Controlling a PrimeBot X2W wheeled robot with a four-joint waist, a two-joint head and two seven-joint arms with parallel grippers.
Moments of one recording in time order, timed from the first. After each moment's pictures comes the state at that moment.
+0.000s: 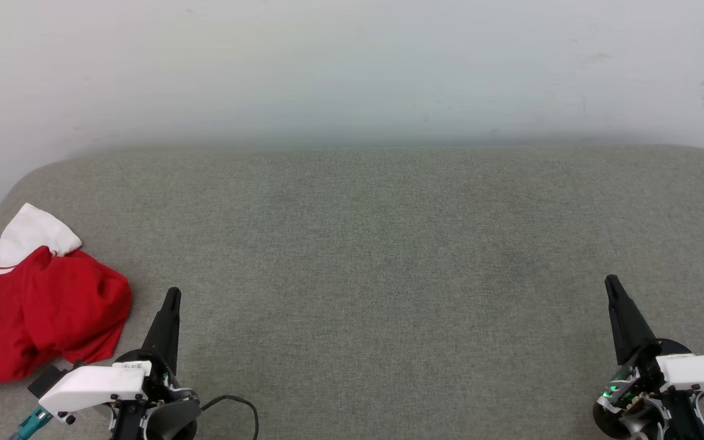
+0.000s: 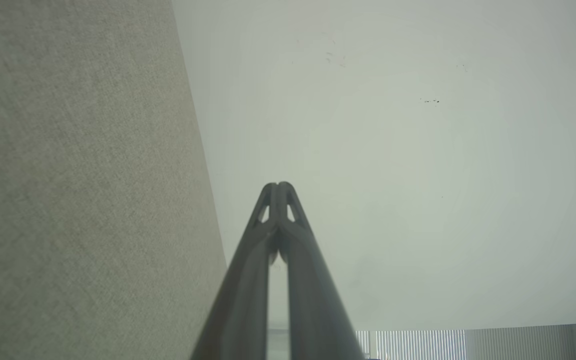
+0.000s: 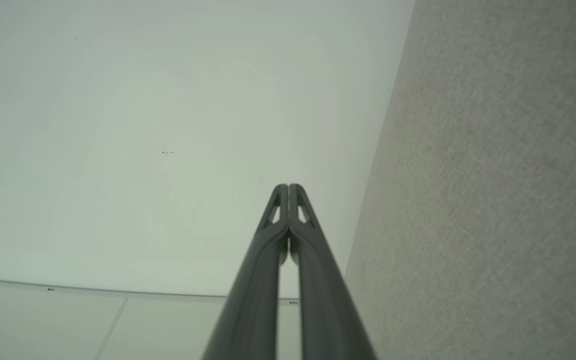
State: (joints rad) left arm -0.11 0.05 0.11 0.25 -1.61 -0.13 0.11; right arm -0.10 -0.05 -0.11 0.25 1.61 0.13 0.11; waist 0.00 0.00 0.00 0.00
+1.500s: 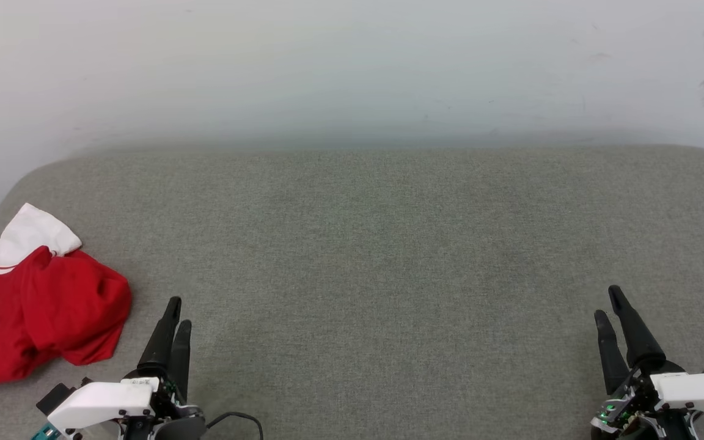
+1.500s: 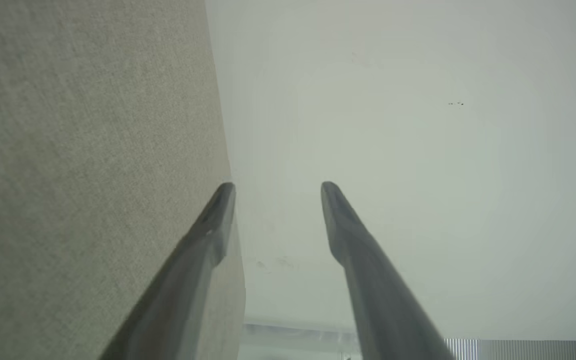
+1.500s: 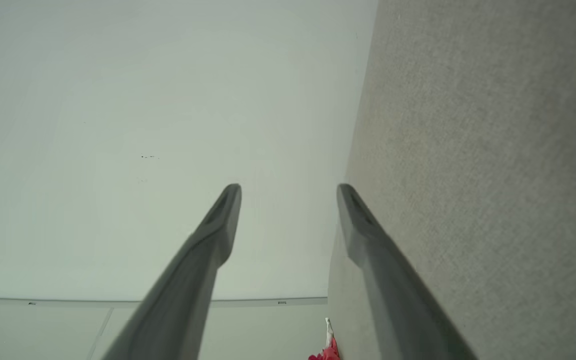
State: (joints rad) left arm -0.07 0.05 0.10 0.27 -1.61 -0.13 0.11; right arm -0.06 -0.05 -0.11 0.27 1.61 0.13 0.11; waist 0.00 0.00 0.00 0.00
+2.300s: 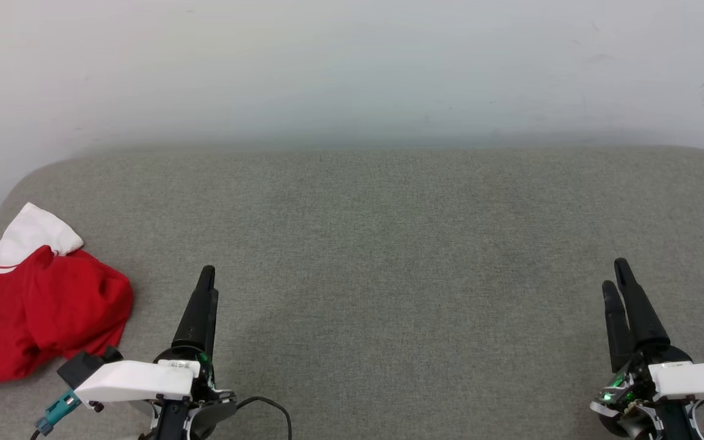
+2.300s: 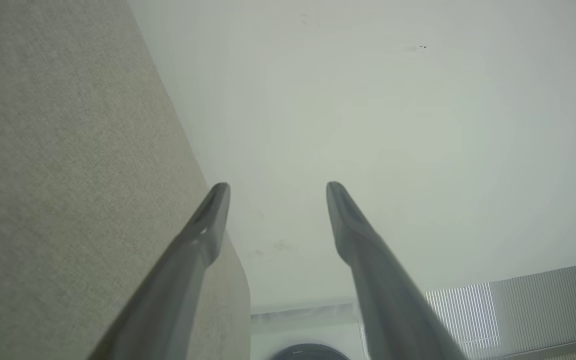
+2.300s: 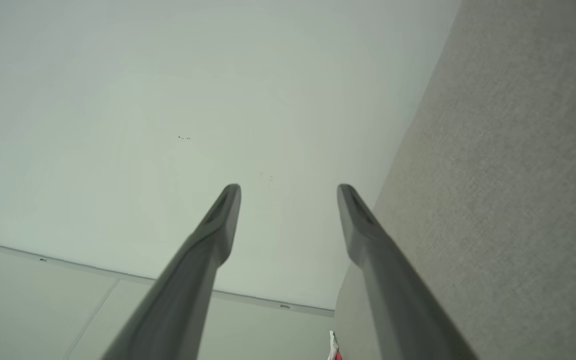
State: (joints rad) left arm -0.07 0.05 -0.03 0.14 -1.50 -0.13 0.00; right arm -0.04 -0.07 -0.03 0.10 1.55 0.13 0.00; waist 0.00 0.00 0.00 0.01
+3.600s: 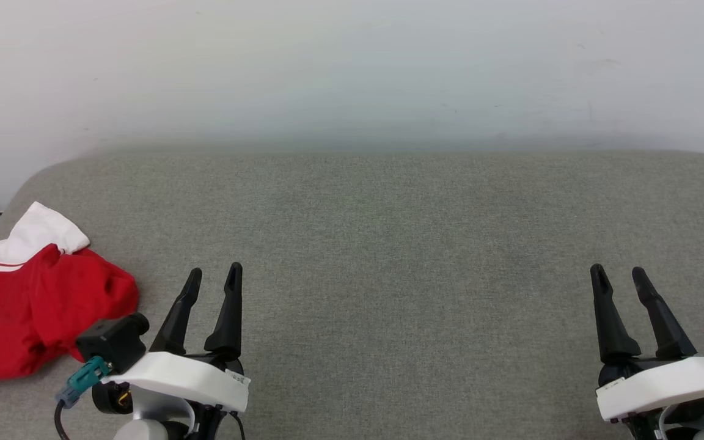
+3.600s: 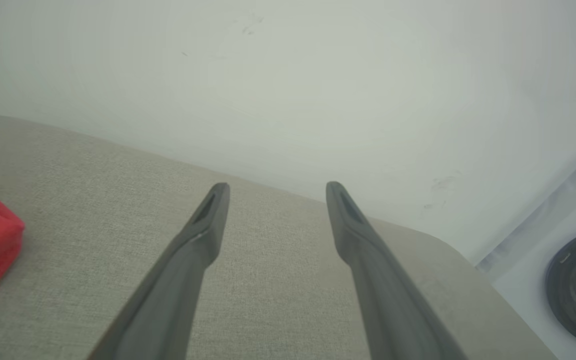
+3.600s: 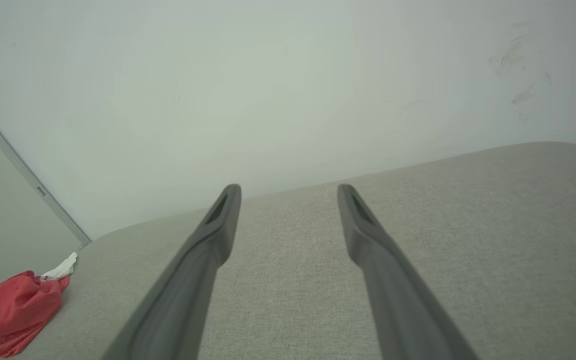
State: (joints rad) left arm -0.07 0.09 -0.09 0.07 -0.56 -0.10 -0.13; right arm 0.01 -0.08 -0.06 -0.03 0.45 0.13 -0.05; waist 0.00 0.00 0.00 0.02
